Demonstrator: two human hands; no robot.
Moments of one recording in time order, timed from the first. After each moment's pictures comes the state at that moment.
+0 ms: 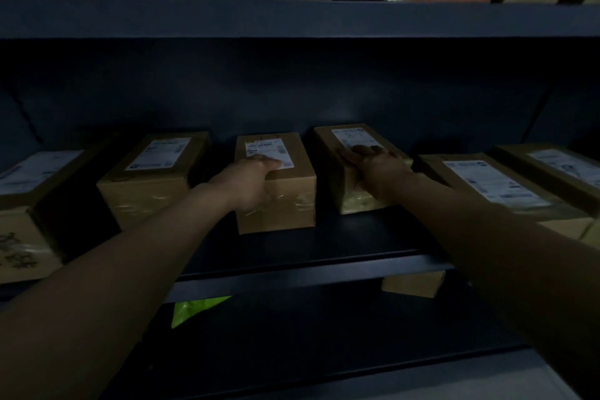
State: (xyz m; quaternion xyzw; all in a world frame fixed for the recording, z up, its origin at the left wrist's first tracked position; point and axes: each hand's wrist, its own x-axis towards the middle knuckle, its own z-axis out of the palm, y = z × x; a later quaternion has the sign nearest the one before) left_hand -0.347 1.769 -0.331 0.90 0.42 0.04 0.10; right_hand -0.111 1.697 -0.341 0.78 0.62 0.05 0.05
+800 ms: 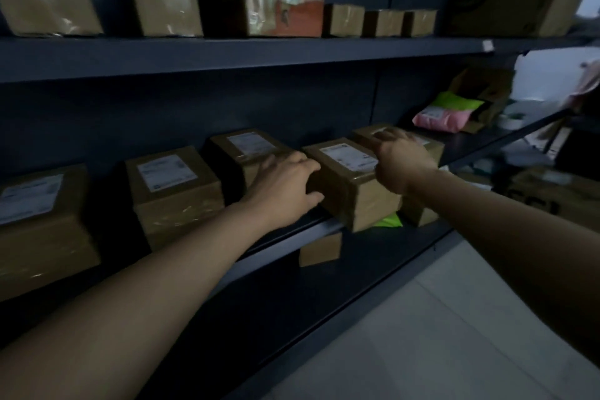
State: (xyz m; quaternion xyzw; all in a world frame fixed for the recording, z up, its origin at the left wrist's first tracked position) left_hand -0.269 1.629 -0.300 0.98 0.11 0.16 0.07; right_hand -0.106 1.495 -0.286 0.90 0.41 0.16 0.02
